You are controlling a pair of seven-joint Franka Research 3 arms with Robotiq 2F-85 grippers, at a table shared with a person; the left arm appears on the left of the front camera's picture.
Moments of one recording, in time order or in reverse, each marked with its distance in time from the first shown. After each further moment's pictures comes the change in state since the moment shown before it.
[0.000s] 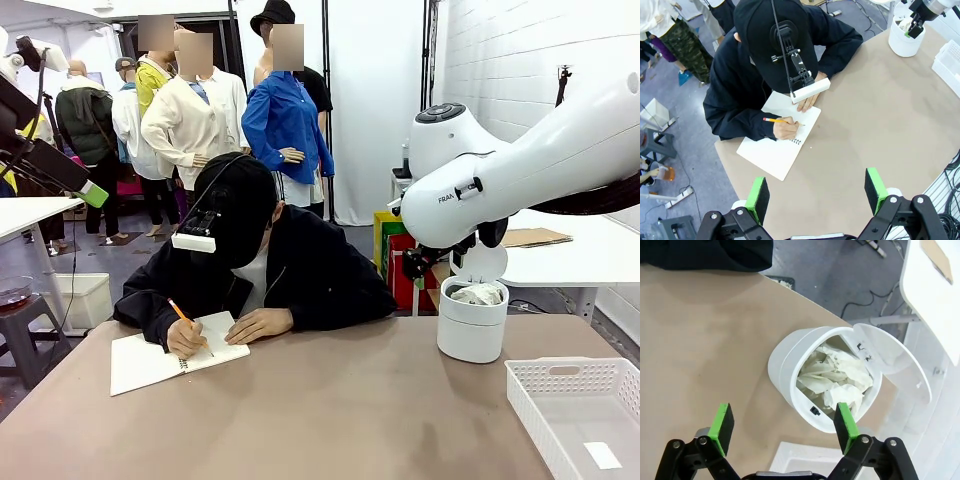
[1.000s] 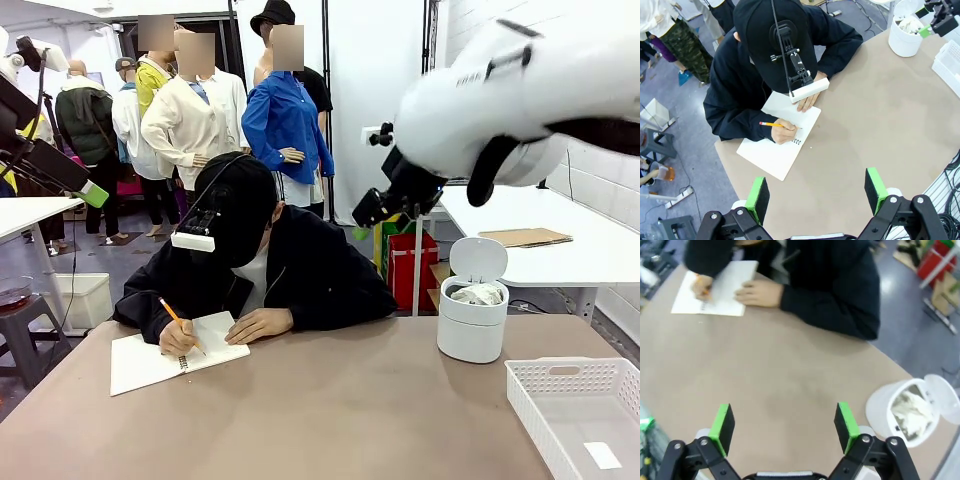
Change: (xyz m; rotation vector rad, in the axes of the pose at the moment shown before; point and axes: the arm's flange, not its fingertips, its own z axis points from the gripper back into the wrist) left arm 0.000 0.000 0.000 0.000 0.000 0.000; right arm -0.031 0.039 0.141 0.468 -0.354 0.059
